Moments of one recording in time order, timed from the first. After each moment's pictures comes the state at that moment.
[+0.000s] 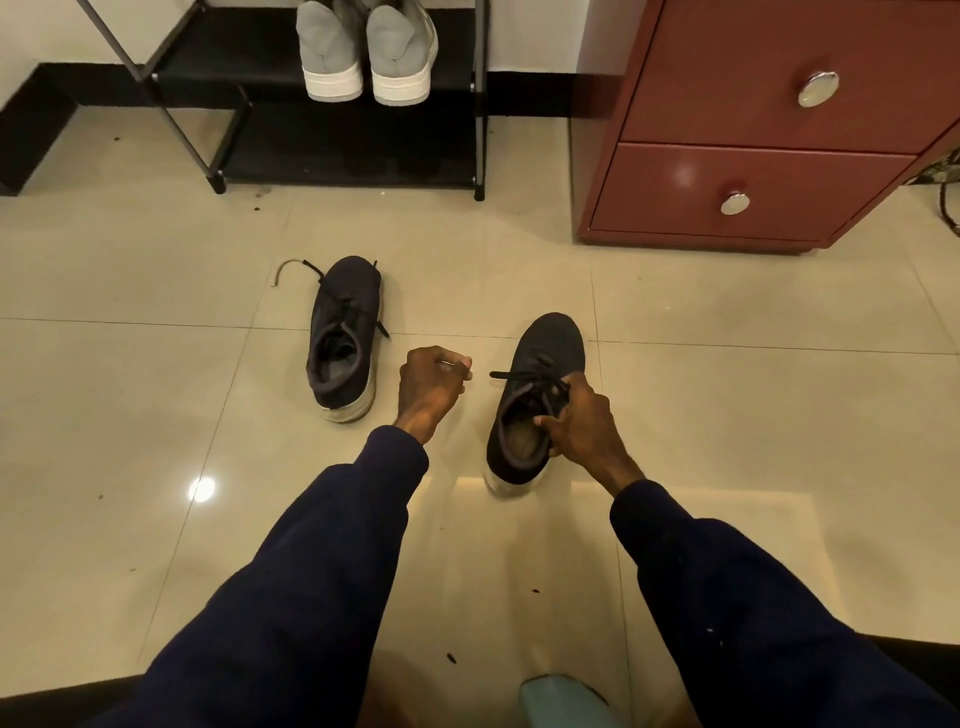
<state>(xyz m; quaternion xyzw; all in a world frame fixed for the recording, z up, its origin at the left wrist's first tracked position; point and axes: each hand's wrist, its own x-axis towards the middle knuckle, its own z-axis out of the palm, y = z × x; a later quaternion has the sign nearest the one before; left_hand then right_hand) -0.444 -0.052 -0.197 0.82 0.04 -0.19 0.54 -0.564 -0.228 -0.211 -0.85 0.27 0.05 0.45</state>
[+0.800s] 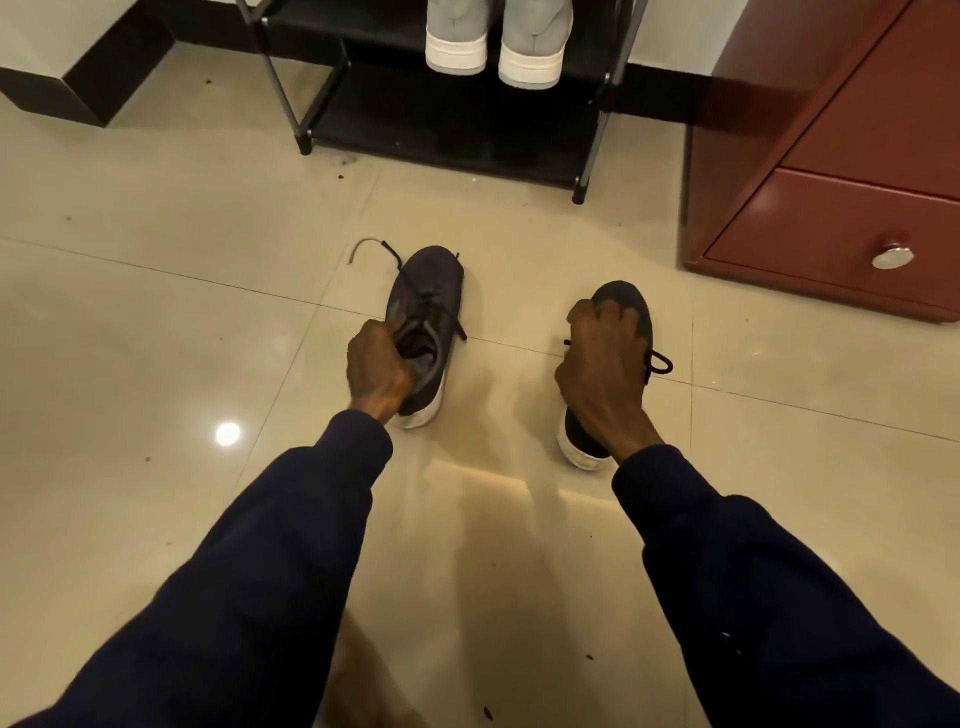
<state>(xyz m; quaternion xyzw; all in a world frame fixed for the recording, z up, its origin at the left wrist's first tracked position) -0.344 0.081 -0.225 0.95 0.05 -0.08 0.30 -0.421 -0.160 -0.173 -0.98 0.16 -0.06 0.06</state>
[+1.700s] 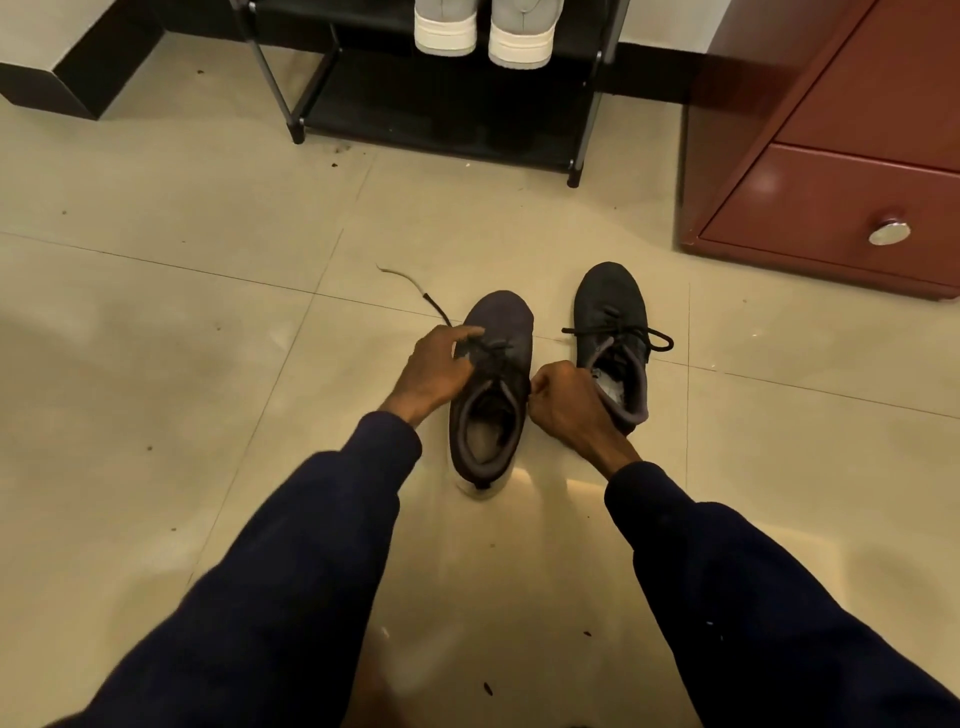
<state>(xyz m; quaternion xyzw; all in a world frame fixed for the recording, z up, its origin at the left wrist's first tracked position) -0.388 0.030 -0.201 0.90 -0.13 -0.18 0.37 -0.458 -0.155 -0.233 -0.93 0.11 0.08 0.35</state>
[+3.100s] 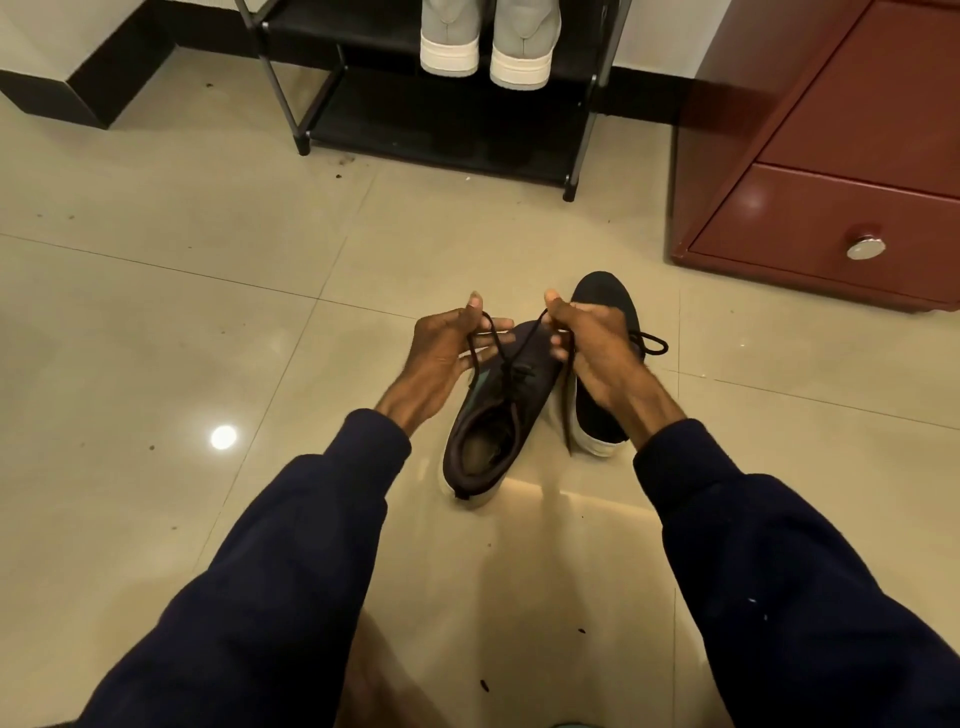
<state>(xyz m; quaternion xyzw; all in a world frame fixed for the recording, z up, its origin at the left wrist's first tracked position) -0.389 0.017 -0.172 0.60 0.03 -0.25 0.76 -0.428 -0.162 -0.140 -0.61 0.27 0.03 0.74</state>
